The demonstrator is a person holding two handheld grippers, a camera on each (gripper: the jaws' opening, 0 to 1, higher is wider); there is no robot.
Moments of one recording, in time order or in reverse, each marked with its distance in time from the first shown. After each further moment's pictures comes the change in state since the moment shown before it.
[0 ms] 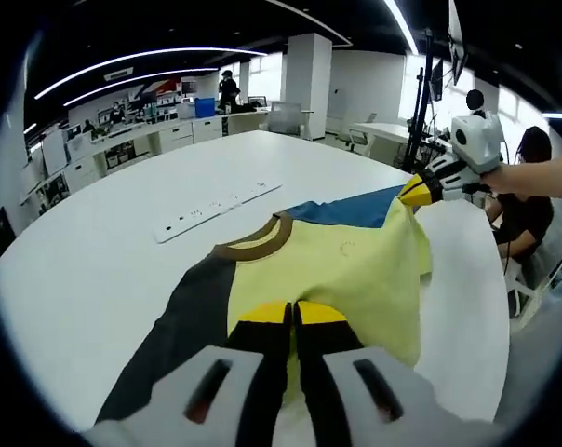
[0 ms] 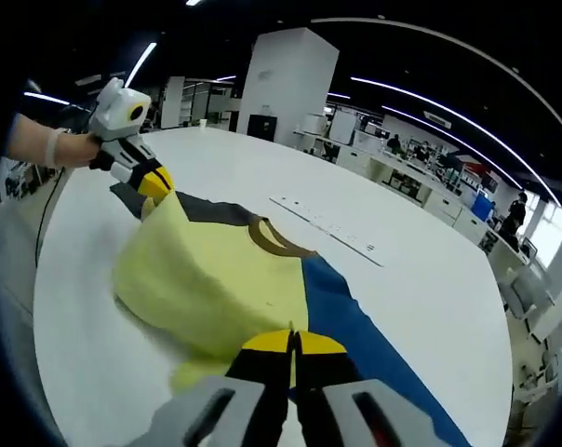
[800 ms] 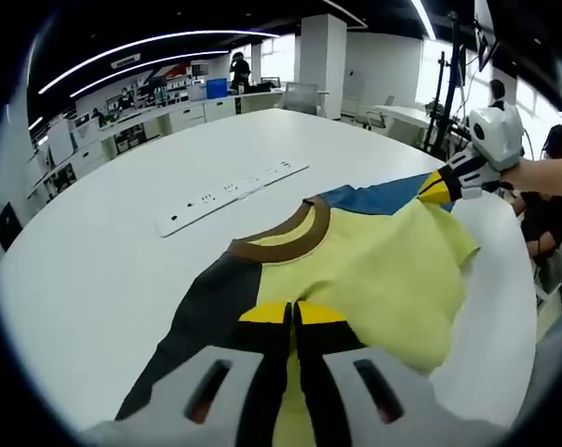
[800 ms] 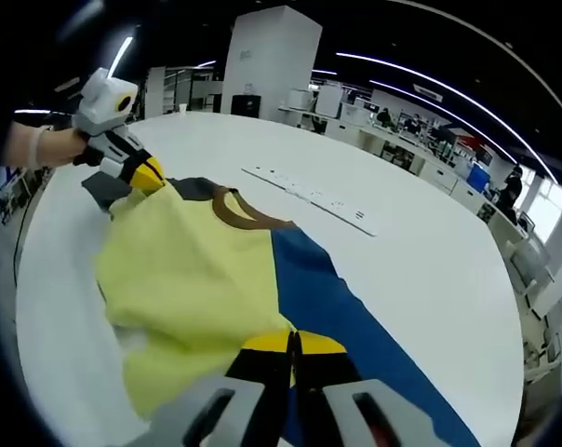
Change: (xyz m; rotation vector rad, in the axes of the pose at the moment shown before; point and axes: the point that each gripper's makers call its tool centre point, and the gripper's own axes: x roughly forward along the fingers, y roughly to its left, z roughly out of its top) left arm 0.052 0.035 -0.010 -0.035 0.090 0.071; right arm 0.046 -0.027 -0.030 0.070 0.112 -0.022
